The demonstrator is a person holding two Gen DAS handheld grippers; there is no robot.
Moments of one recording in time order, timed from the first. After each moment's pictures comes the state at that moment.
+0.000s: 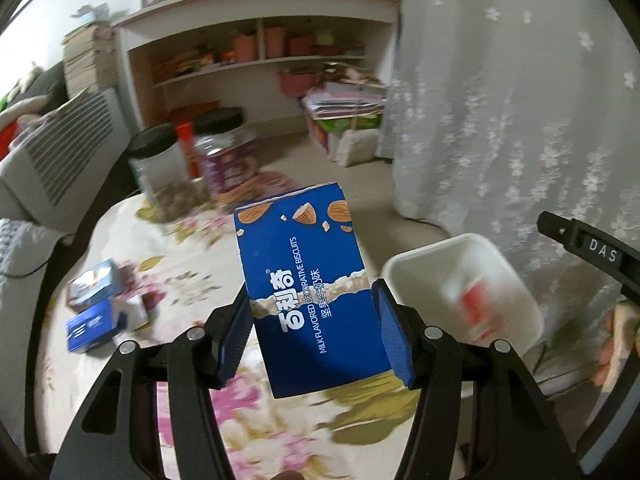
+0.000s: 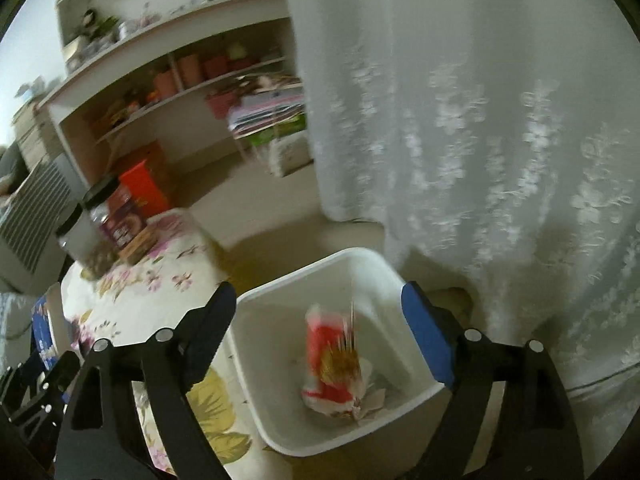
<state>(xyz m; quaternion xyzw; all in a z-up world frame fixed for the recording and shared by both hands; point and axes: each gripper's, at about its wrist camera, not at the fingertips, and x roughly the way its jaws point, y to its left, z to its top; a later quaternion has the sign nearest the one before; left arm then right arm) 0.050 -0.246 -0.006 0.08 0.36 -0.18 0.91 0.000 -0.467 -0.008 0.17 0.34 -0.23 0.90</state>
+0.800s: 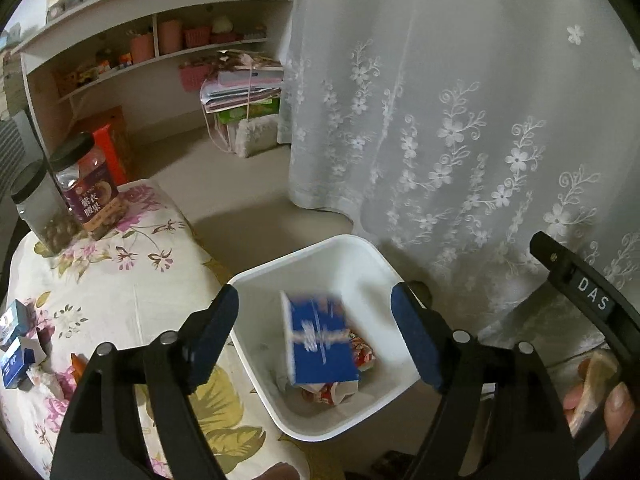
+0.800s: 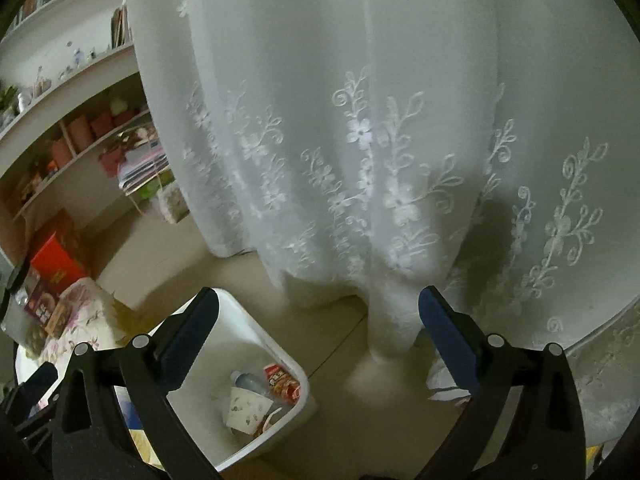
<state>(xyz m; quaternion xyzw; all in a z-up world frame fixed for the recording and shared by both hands) 0.041 -0.394 -0.005 0.09 0.40 -0.30 0.86 -0.079 -0.561 -0.002 0.21 0.29 -0.40 0.84</state>
